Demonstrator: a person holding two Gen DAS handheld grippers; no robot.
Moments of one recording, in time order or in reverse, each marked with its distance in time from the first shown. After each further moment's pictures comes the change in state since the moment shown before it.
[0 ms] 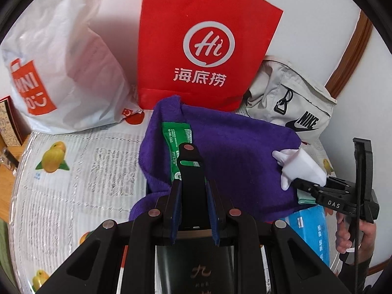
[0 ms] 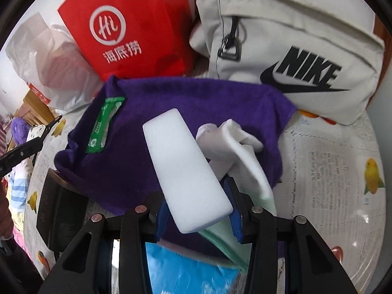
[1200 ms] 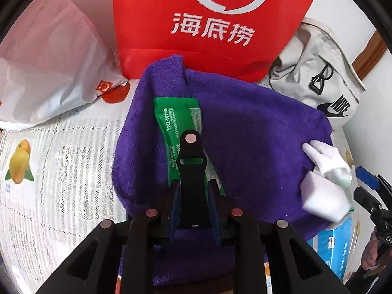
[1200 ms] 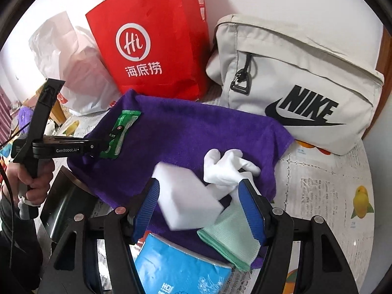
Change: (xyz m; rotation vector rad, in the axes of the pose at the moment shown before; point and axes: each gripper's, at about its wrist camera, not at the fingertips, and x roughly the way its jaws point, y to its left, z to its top) left arm 0.100 0.003 0.018 -0.006 0.203 0.032; right arm -0.040 0.008 -0.003 -0.095 -0.137 0.012
